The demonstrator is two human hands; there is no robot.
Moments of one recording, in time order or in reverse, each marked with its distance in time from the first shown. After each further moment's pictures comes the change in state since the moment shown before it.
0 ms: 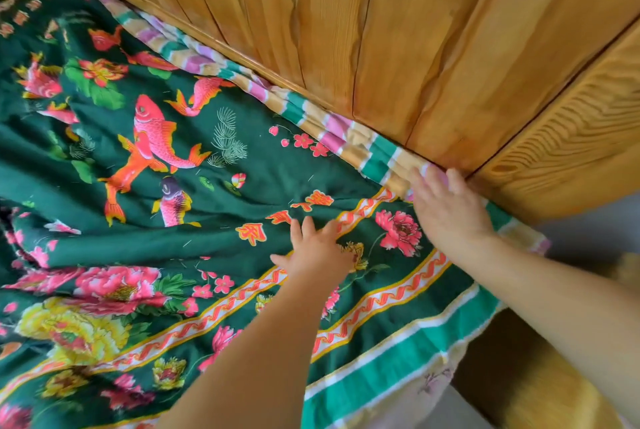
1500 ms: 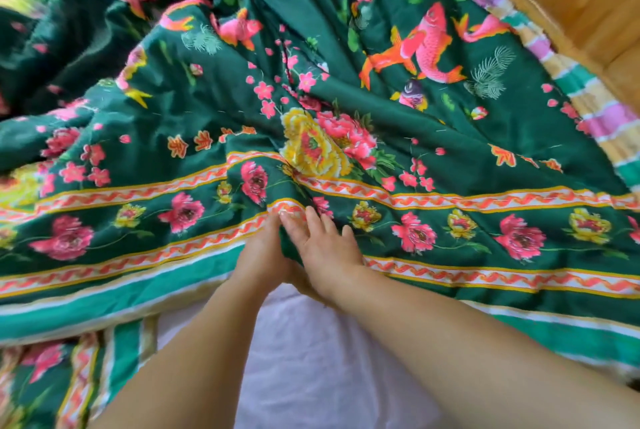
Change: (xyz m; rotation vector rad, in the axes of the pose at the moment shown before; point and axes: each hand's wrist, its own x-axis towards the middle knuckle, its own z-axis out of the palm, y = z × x) left_hand -0.193 -0.373 0.078 -0.698 0.399 -0.362; right_hand -0.108 -0.425 -0.192 0.446 0.055 -0.690
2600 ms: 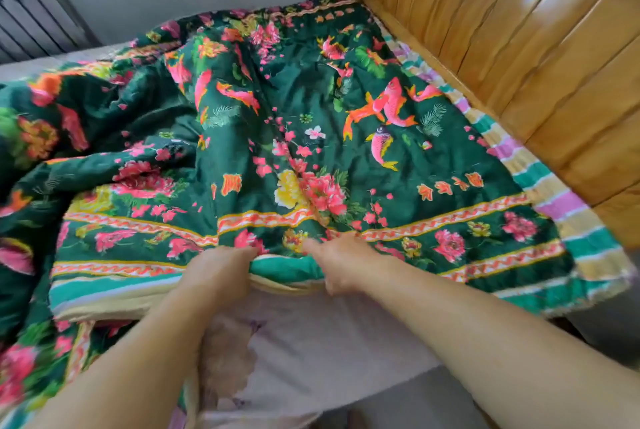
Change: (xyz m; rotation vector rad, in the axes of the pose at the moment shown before) left_hand -0.179 -0.038 -0.113 0.859 0.068 0.236; right_hand -0.176 -0.080 -0.084 -0.035 -0.011 -0.090
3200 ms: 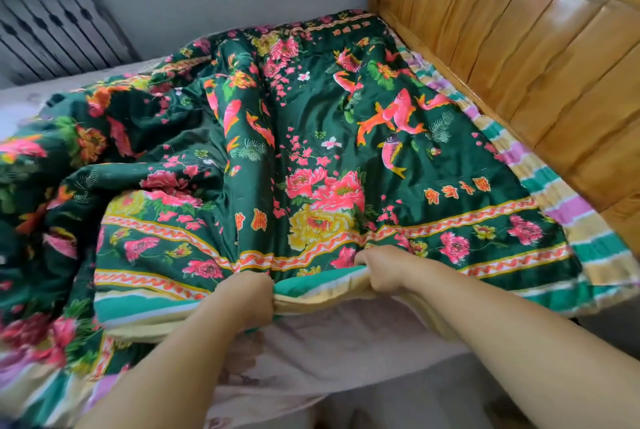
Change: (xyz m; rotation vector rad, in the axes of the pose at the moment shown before) left_hand -0.045 0.037 0.016 0.026 -0.288 -0.002; right_hand -0.052 0.044 0.019 0.116 -0.143 0.137
